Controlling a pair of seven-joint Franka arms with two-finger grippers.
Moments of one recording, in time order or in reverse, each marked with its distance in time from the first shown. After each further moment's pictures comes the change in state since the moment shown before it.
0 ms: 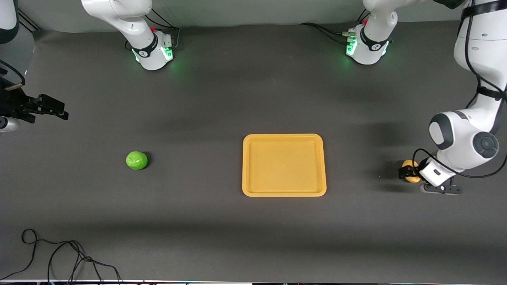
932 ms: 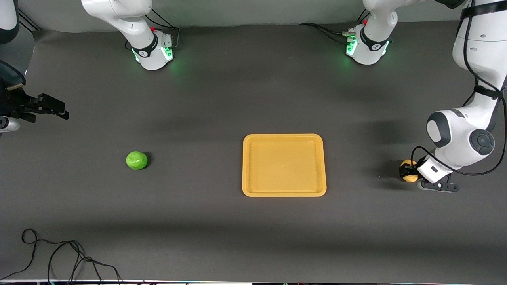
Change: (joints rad) left arm 0.003 -0.006 -0.013 -0.019 -0.026 0.020 0.031; right arm 0.000 0.000 0.000 -0.002 0.000 -0.006 0.000
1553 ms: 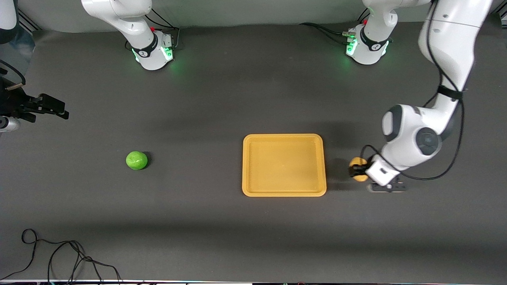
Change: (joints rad) left arm -0.241 -0.064 -0.138 0.100 -0.017 -0.163 -0.516; right arm 0.000 -0.001 0.000 0.000 0.000 0.000 0.000
